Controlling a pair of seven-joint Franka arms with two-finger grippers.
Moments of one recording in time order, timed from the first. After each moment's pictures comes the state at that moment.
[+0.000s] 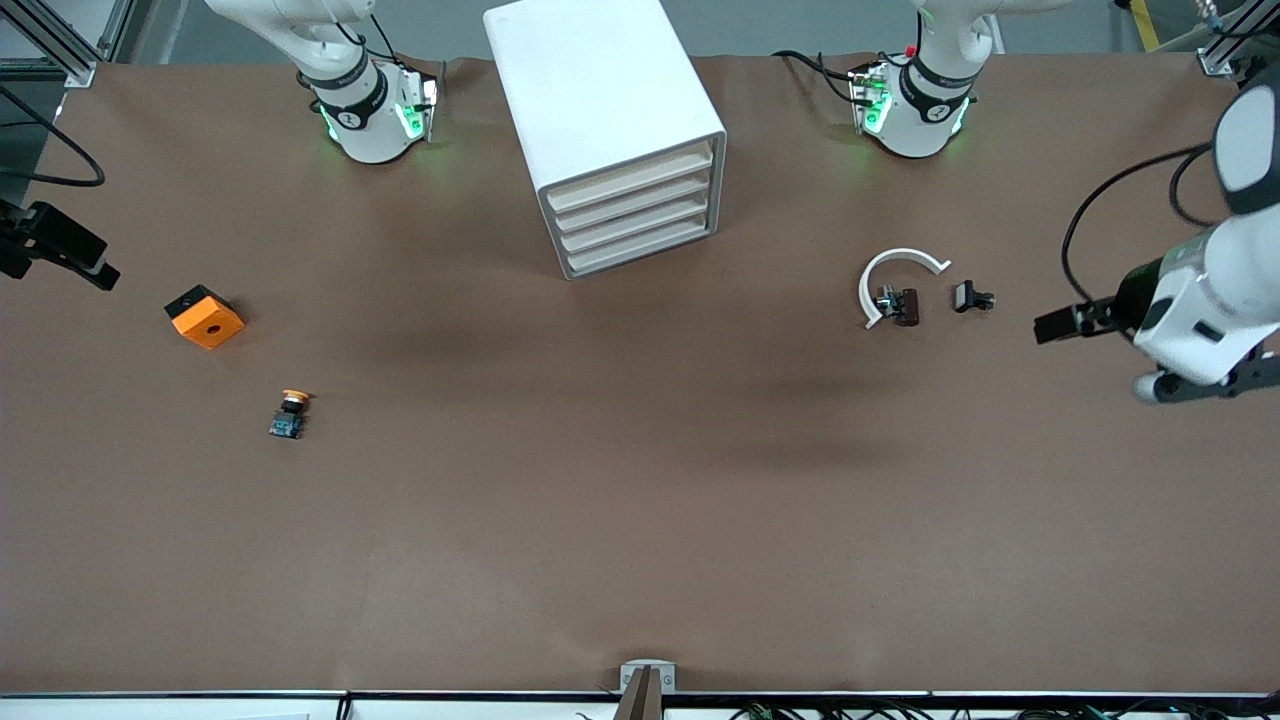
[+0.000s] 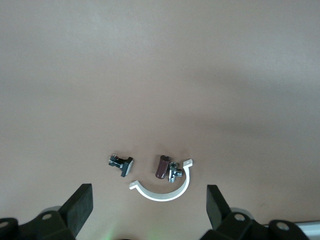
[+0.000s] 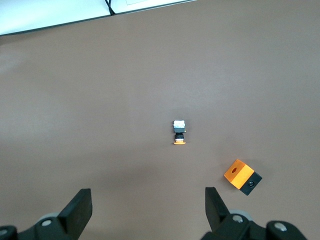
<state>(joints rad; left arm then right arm) -0.01 0.30 -0.08 -1.41 0.01 1.51 -0.30 -0.04 0.00 0.00 -1.49 0.02 1.59 0.13</state>
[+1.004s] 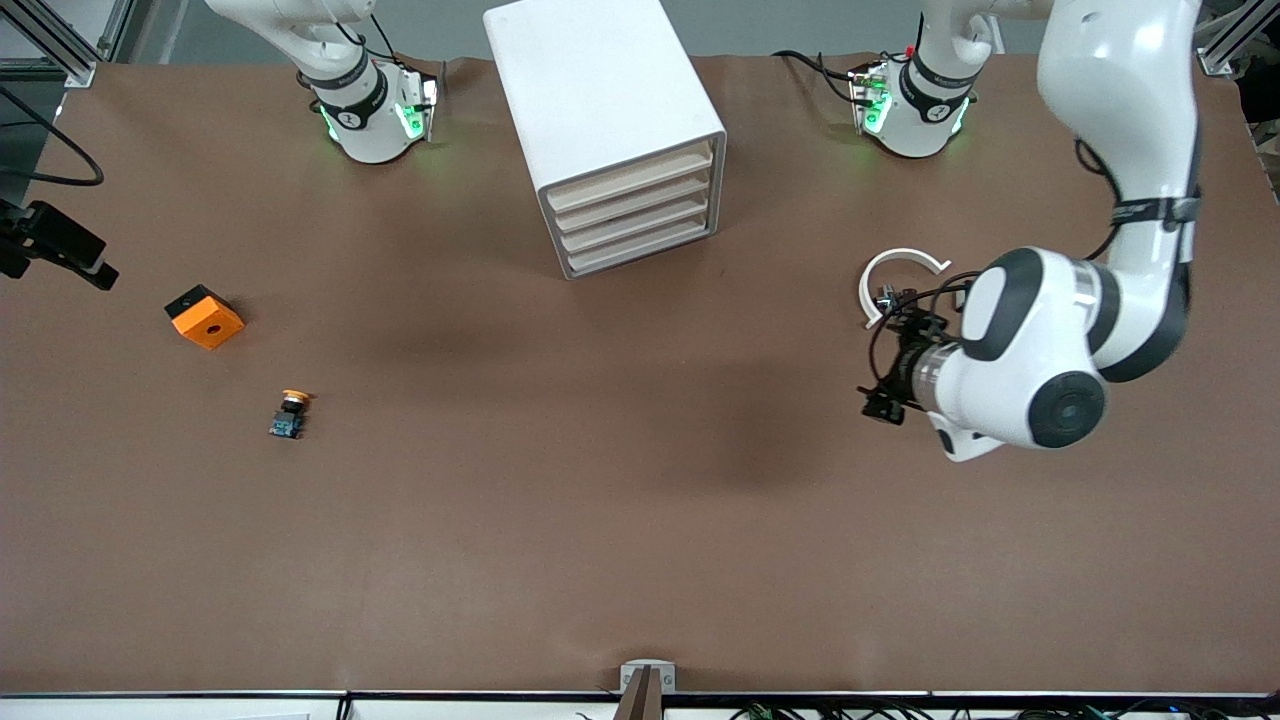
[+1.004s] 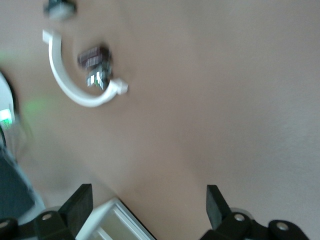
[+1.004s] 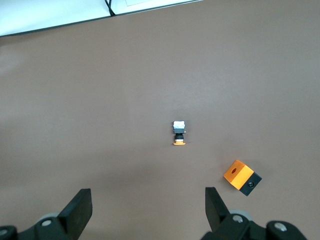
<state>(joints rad) -0.21 0.58 -0.08 -1.39 -0.23 1.53 -1.51 -0.04 0.00 0.00 -1.48 0.02 1.59 0.13</state>
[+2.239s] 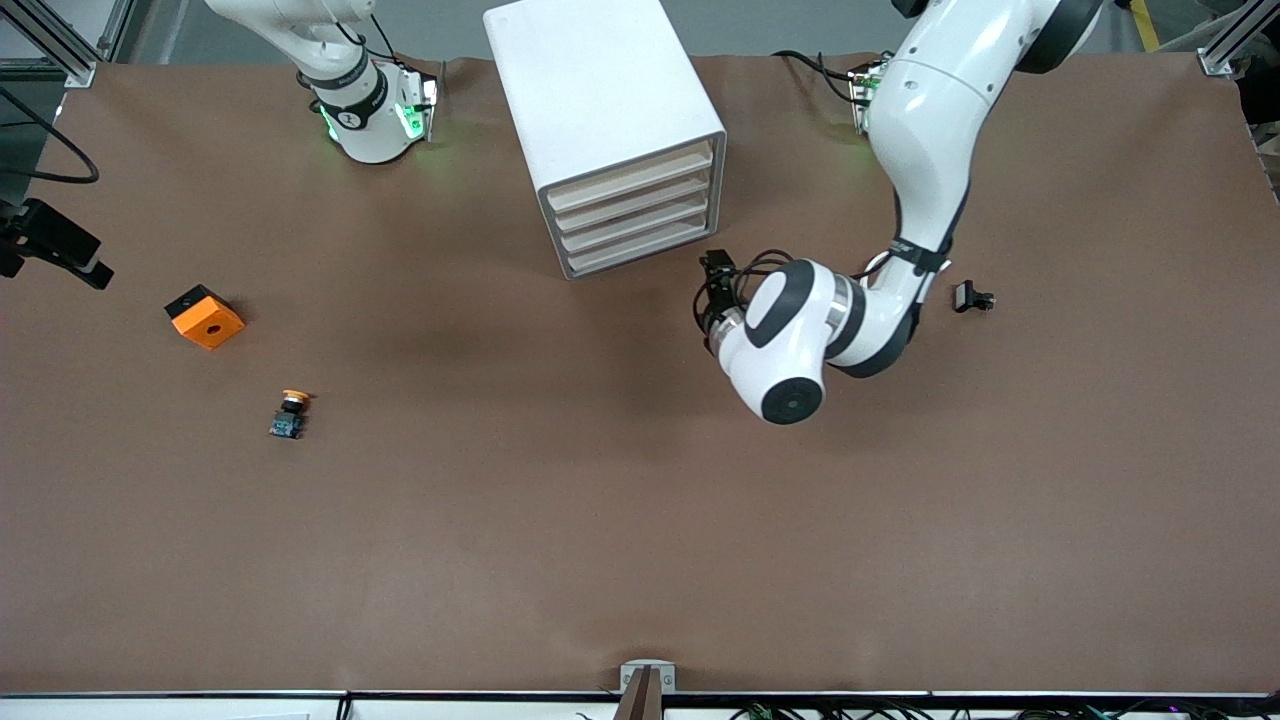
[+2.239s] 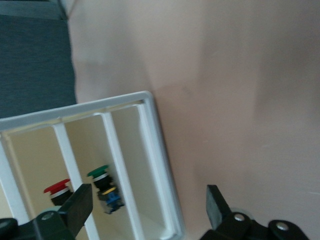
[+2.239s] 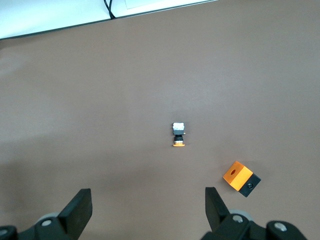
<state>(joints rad) -0.51 0.78 -0.09 -1.39 -0.58 1.50 -2.08 -0.04 0.00 0.00 -1.48 0.02 1.59 0.13</state>
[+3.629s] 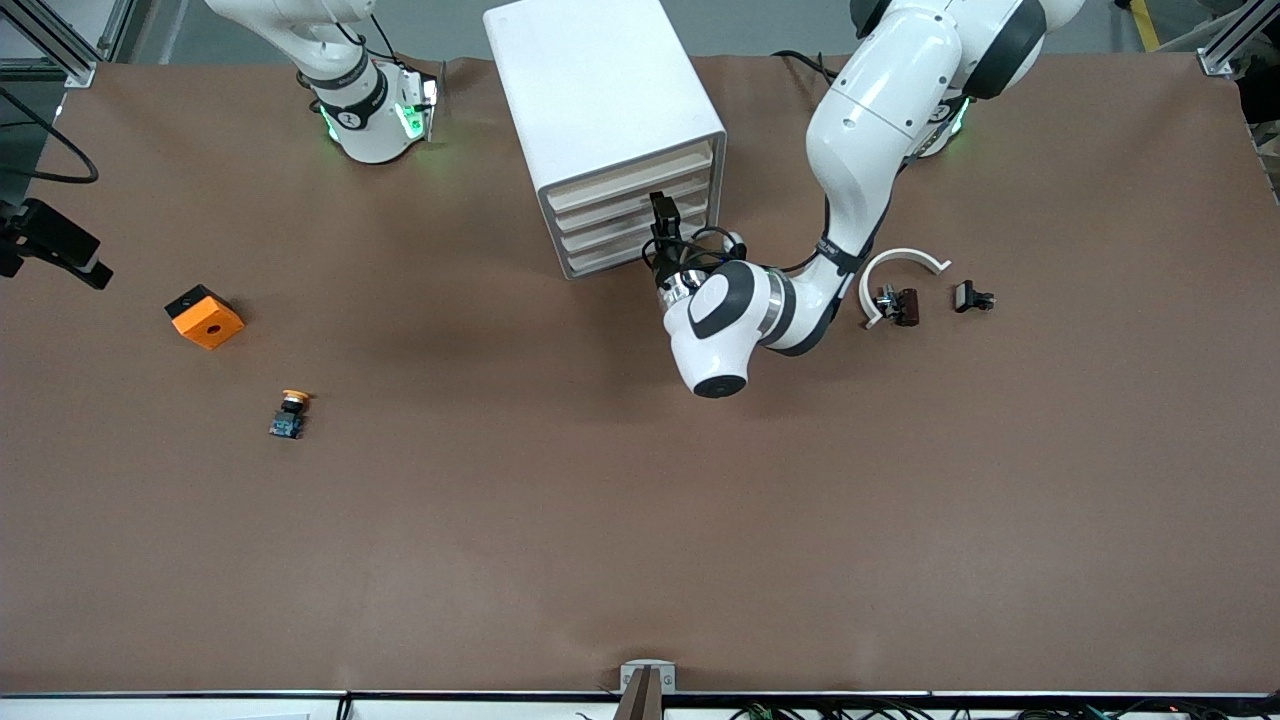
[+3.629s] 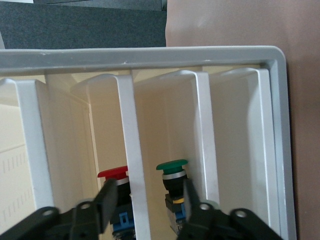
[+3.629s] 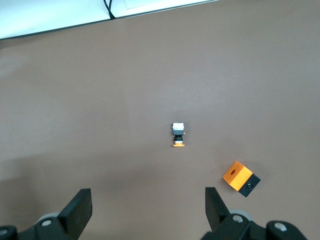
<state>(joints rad) -0.60 0.88 -0.09 -1.41 -0.85 1.33 -2.21 -0.04 0.00 0.00 -1.48 0.01 1.59 0.13</state>
